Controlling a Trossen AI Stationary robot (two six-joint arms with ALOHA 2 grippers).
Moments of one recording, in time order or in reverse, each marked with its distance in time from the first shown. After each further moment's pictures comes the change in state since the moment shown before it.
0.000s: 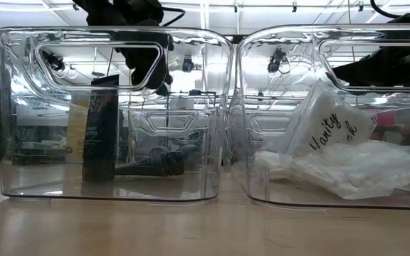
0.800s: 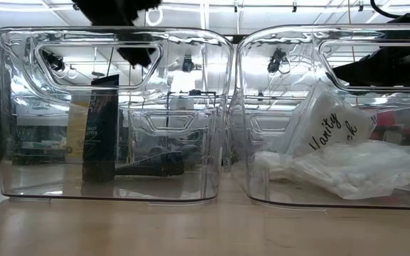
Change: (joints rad) left arm -0.416 -0.034 0.000 -0.069 0.034 0.069; right arm 0.000 0.000 0.000 0.000 0.000 0.000
